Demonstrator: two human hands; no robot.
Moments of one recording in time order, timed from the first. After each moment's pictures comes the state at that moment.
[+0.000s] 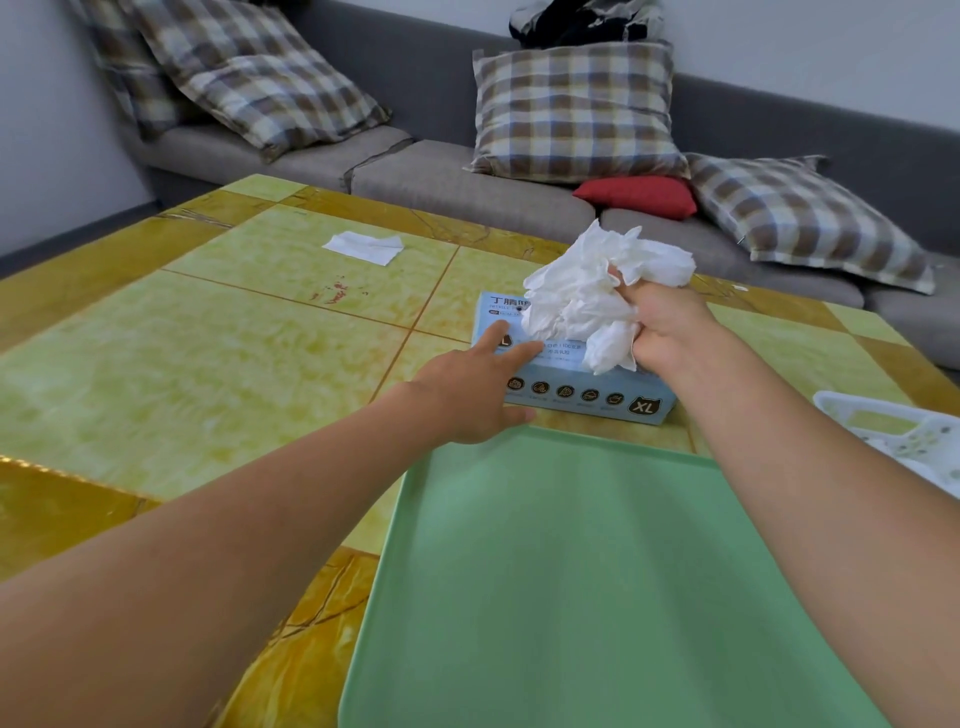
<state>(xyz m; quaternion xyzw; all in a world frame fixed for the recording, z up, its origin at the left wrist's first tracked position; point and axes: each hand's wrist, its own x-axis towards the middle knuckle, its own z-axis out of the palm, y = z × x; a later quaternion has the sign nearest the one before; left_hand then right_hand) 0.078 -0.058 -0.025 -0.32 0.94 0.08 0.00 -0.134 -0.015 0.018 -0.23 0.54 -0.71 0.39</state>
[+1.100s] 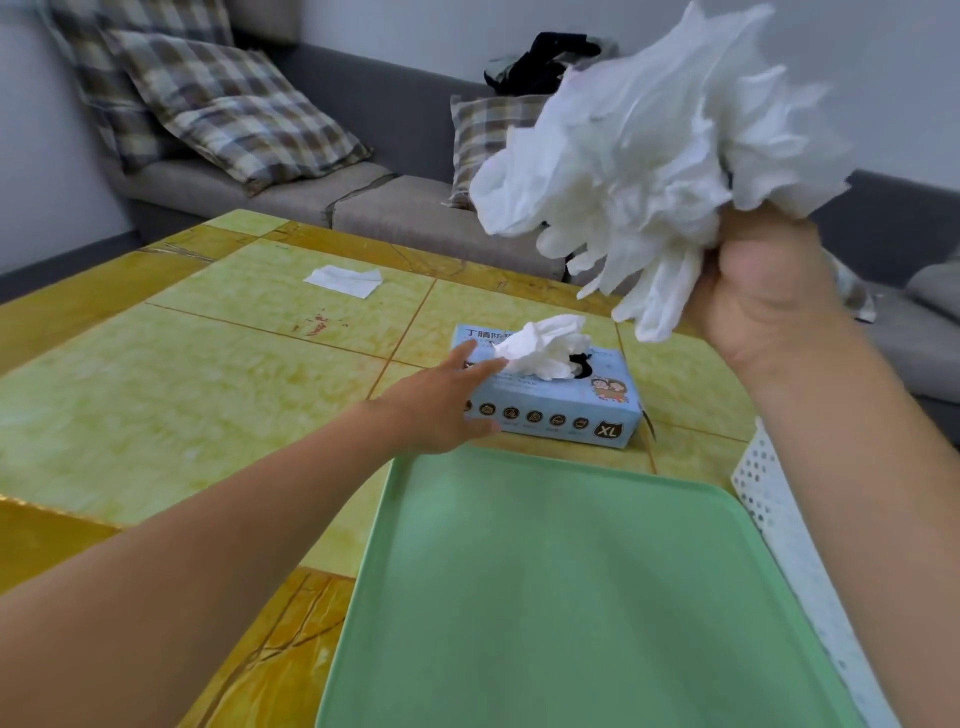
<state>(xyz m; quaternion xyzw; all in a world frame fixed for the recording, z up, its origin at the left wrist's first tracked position) 0.088 -0.068 -0.016 -0.30 0.94 0.15 -0.04 -0.077 0.076 0.140 -0.46 0.34 -0.74 0.34</state>
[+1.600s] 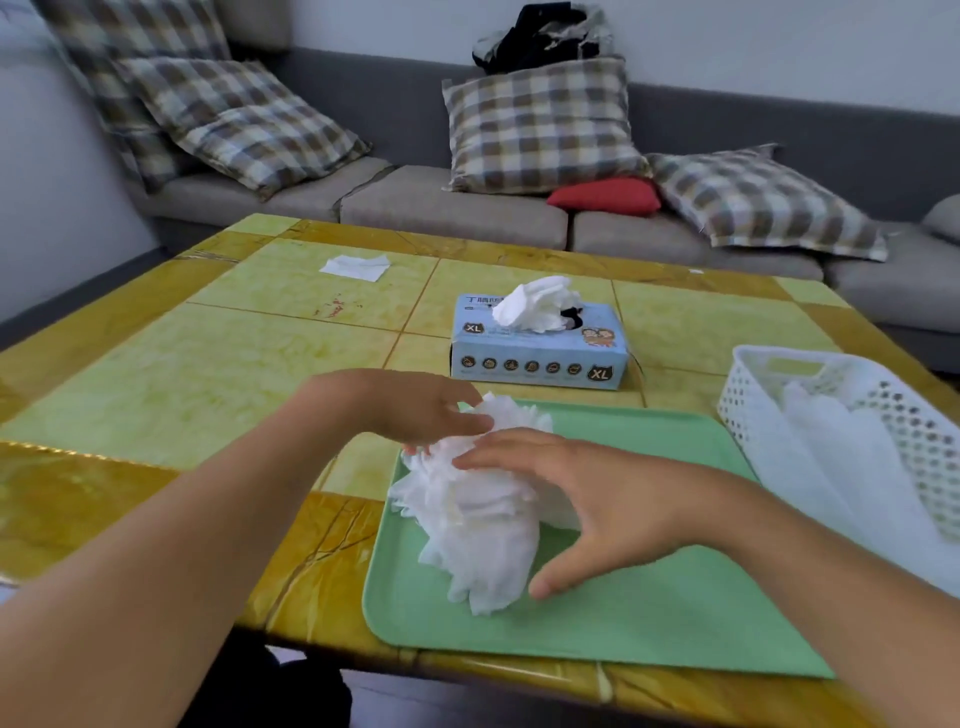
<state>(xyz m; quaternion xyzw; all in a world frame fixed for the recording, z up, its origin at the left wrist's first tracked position) 0.149 0.005 0.036 -0.32 0.89 0.29 0.14 -0.002 0.184 0.041 -0.76 0.58 -0.09 0.27</state>
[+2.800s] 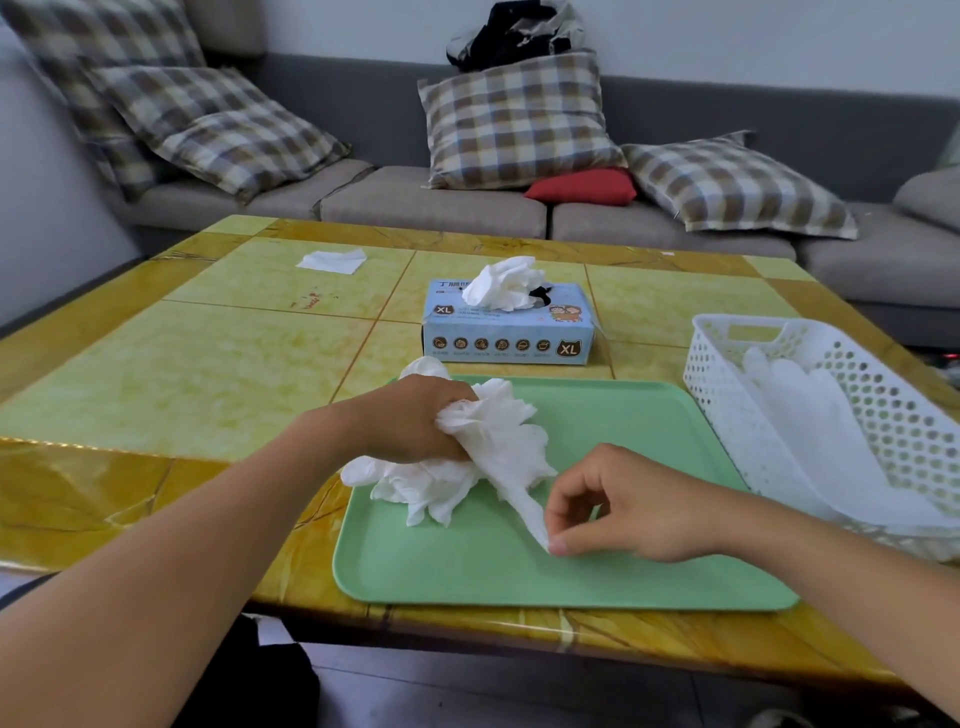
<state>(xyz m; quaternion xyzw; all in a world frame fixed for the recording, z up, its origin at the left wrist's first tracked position) 0.144 0.039 -0.003 -0.24 0.93 0.26 0.02 -0.037 0.237 -0.006 -0.65 0.64 -0.19 0.37</state>
